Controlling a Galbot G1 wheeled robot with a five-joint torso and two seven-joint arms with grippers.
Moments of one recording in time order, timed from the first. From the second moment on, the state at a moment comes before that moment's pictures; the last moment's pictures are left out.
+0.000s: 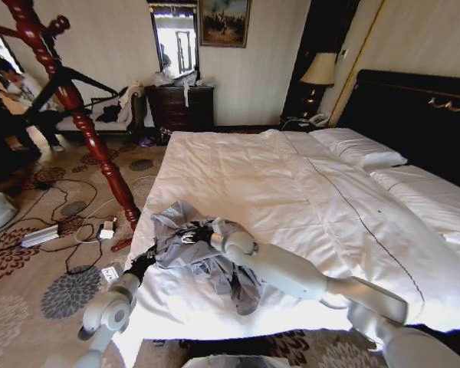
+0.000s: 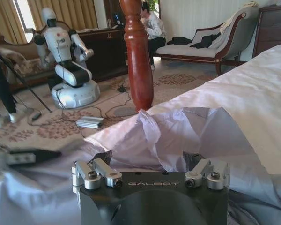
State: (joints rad) left arm 1.50 -0.99 -0.52 -2.08 -0.94 0.27 -0.32; right arm -0.36 1.19 -0.65 1.51 0.87 -0.26 0.08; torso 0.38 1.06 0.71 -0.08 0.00
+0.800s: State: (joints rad) left arm 1.49 -0.99 -0.51 -2.08 -0.97 0.27 -0.32; right arm -0.33 1.25 -0.68 1.32 0.66 -0.19 0.03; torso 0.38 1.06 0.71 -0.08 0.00
